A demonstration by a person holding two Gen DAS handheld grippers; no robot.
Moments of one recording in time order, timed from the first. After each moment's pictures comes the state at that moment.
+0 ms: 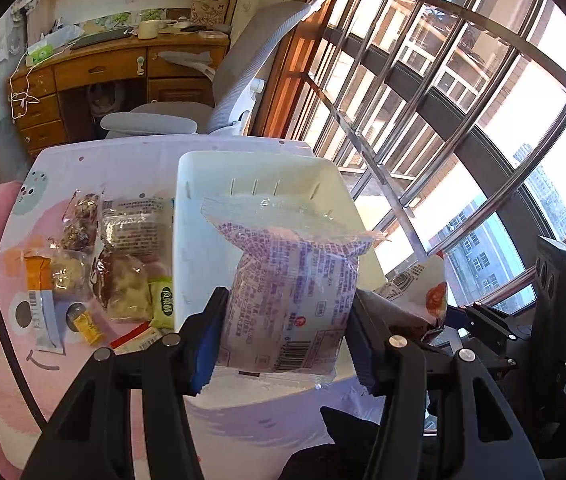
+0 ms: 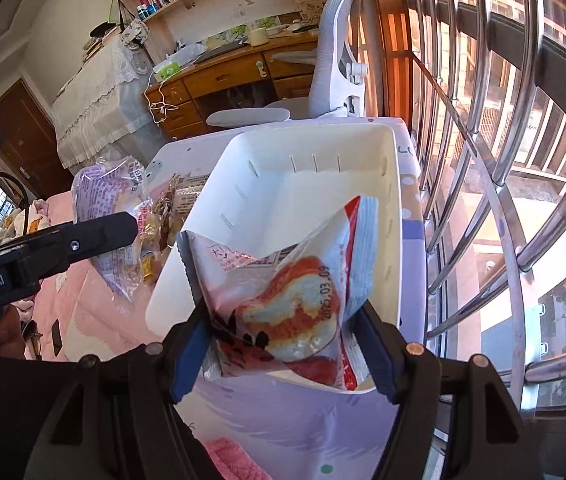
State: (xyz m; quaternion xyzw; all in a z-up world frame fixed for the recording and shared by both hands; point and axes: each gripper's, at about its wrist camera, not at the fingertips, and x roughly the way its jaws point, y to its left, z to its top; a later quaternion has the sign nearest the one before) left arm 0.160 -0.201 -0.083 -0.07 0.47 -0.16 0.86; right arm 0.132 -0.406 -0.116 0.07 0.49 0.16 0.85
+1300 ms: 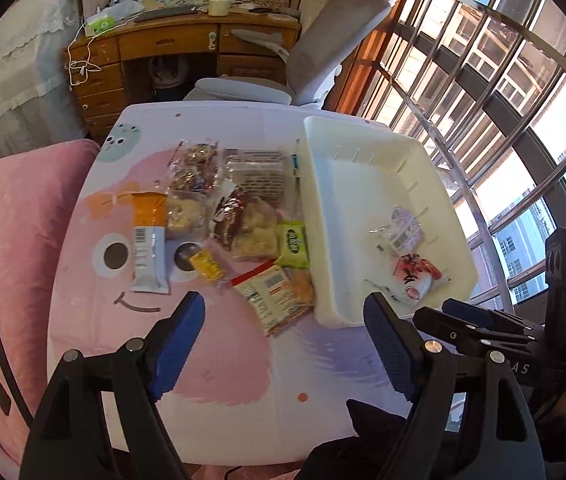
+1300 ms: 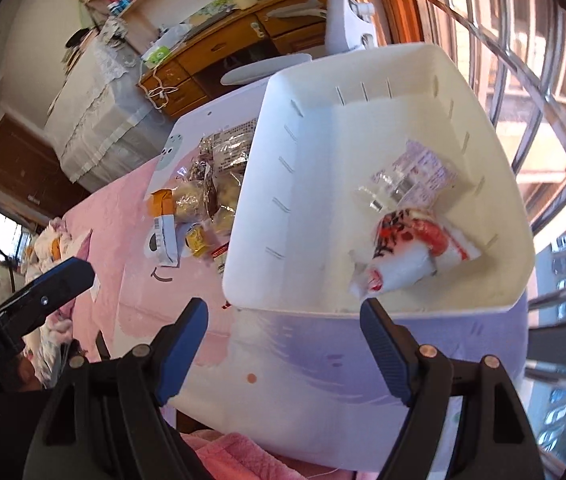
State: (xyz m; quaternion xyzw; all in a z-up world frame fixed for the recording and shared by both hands) left arm 0.106 -0.061 -0.090 -0.06 0.51 -0.08 0.86; right arm 0.114 -0.324 -0.145 0.17 0.56 0.15 0.79
